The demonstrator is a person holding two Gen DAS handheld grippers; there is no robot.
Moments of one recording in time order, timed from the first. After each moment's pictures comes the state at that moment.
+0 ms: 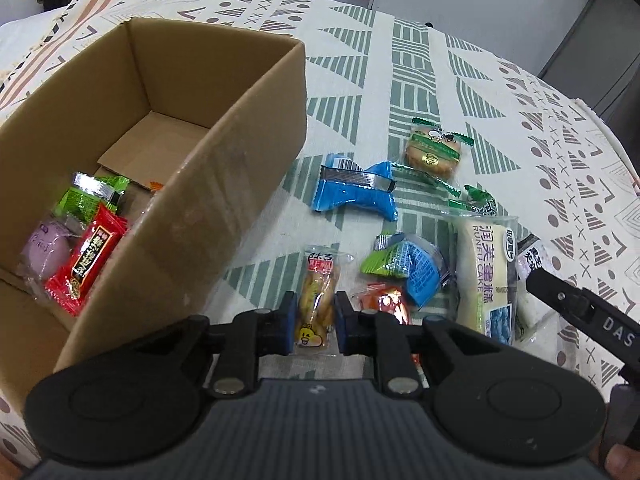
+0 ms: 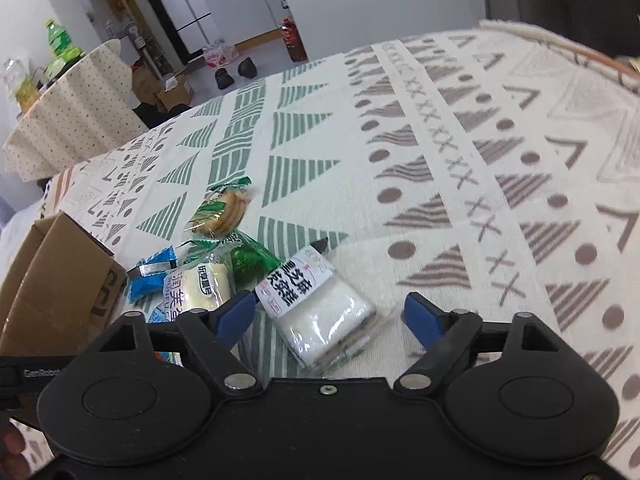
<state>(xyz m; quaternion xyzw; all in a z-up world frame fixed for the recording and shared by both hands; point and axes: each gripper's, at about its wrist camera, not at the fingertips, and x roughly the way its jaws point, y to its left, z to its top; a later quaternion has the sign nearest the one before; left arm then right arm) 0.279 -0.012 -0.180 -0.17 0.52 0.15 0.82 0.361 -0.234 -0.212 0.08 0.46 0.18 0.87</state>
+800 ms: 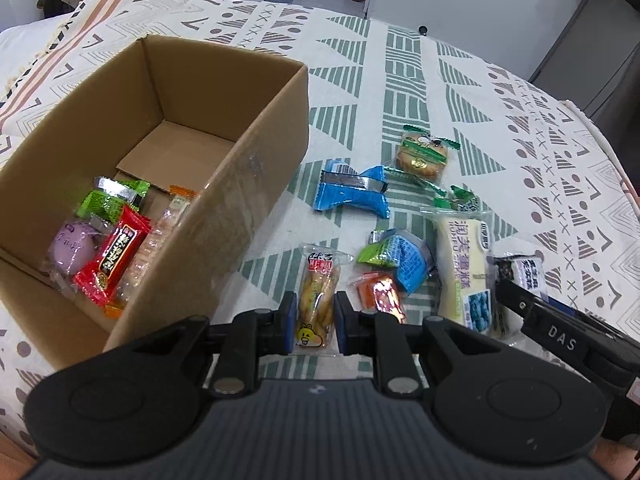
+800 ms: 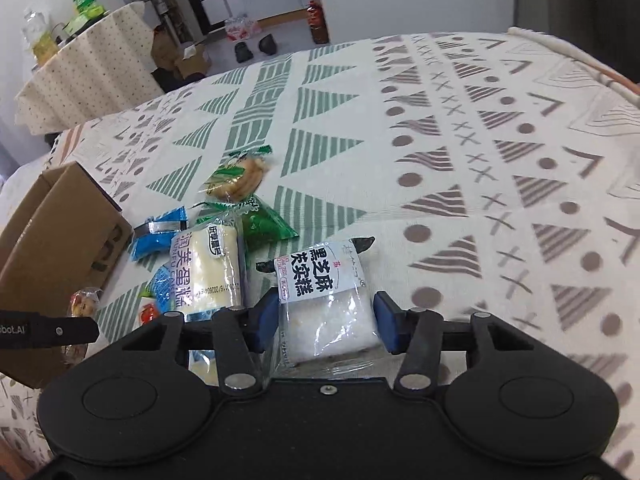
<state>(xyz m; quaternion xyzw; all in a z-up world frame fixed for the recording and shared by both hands) 0.262 -0.013 -0.155 -0.17 0.52 0.14 0.82 0.346 -0.228 -0.208 0.04 0.47 0.20 0.86</state>
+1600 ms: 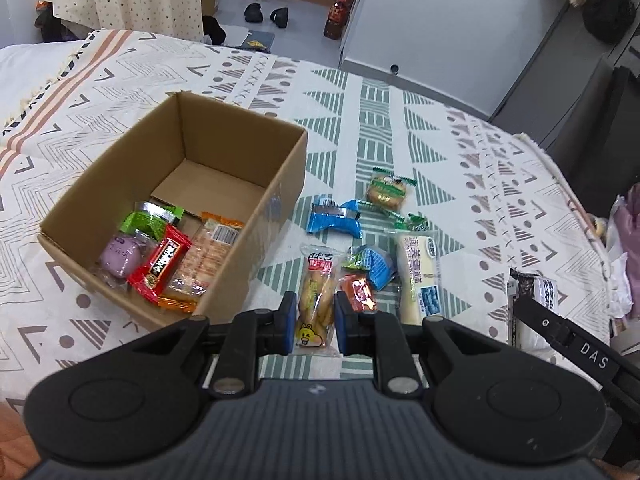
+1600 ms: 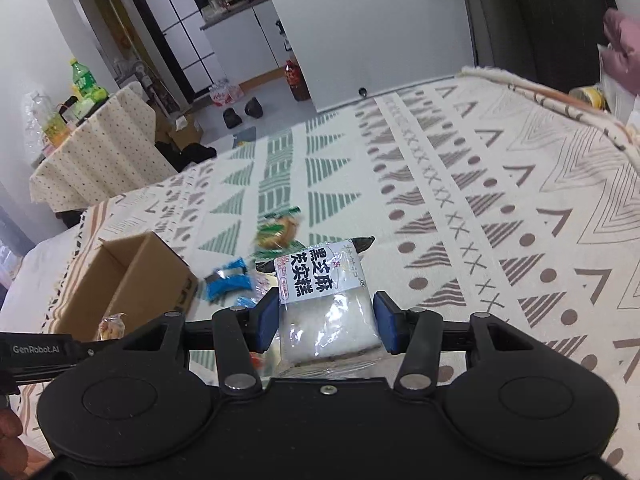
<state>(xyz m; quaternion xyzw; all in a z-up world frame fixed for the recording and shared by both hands) 0.206 -0.002 -0.087 -0.18 0.47 0.11 0.86 0.280 -0.247 -0.126 0.12 0.41 0.16 0.89</state>
